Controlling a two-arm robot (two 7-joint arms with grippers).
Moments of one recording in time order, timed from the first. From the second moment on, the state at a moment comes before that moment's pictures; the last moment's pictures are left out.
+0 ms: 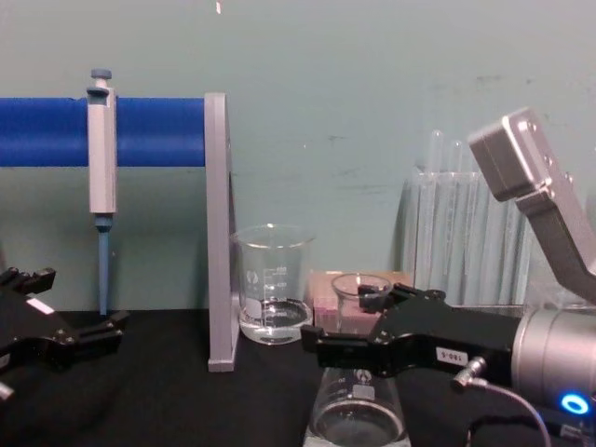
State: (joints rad) left arm -0.20 0.60 0.45 -1.41 -0.25 -0.12 0.03; right arm 0.38 0.30 -0.50 -1.28 0.25 -0.01 0.49
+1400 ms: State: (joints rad) left arm -0.20 0.60 0.45 -1.41 -0.25 -0.12 0.03; right arm 0.36 0.31 -0.48 -1.36 0.27 0.03 0.46
